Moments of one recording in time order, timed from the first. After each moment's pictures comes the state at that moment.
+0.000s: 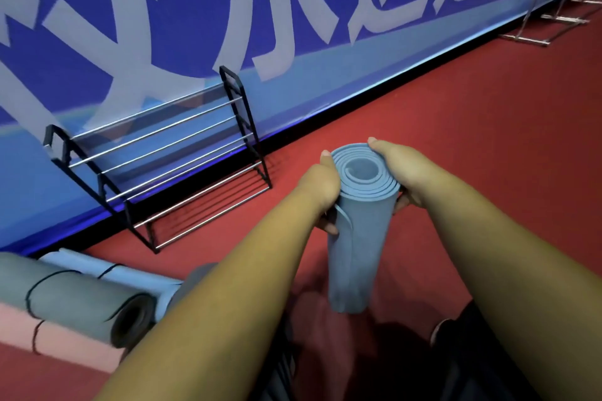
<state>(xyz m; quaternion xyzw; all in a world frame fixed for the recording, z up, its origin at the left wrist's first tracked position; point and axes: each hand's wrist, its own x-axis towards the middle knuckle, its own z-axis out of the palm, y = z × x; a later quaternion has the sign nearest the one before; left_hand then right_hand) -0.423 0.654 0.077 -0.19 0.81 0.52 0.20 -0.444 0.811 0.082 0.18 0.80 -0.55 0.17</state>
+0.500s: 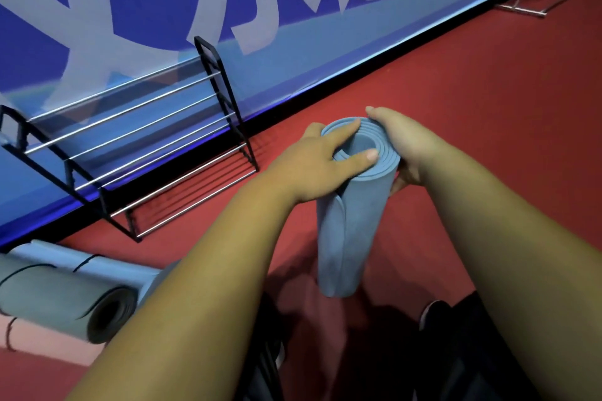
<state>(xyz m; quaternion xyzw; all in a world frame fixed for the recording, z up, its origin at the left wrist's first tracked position) -0.433 0.638 0.079 0.17 0.94 0.29 0.09 -0.469 0.827 0.071 0.18 0.75 -0.60 0.23</state>
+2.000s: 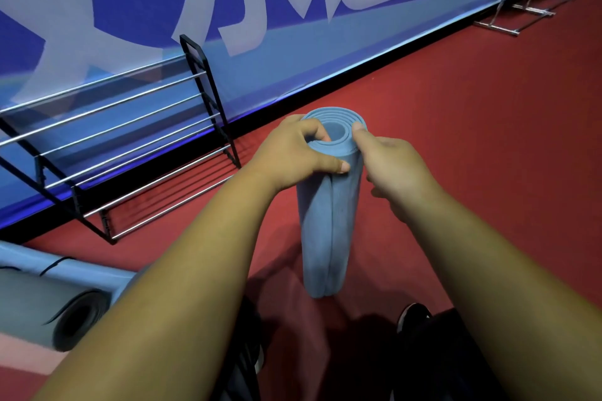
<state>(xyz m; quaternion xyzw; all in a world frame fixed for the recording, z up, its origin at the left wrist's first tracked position) -0.455 0.638 0.072 0.14 0.89 0.43 -0.01 -0.410 0.814 0.083 0.16 0.82 -0.55 0.02</state>
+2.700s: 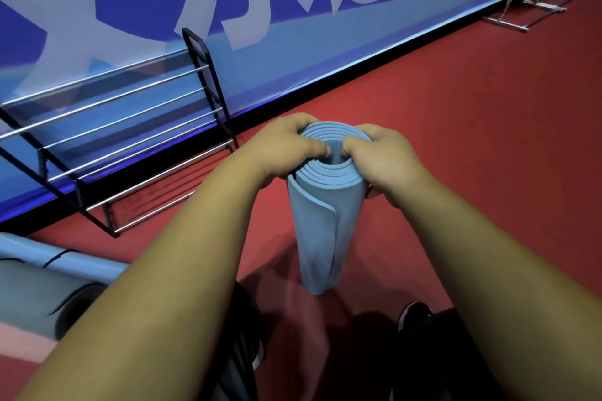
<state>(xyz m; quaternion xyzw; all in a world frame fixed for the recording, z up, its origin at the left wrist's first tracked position) -0.456 0.627 0.081 0.06 0.85 0.51 0.12 -0.422 0.806 0.083 0.11 0.84 -0.53 0.04</state>
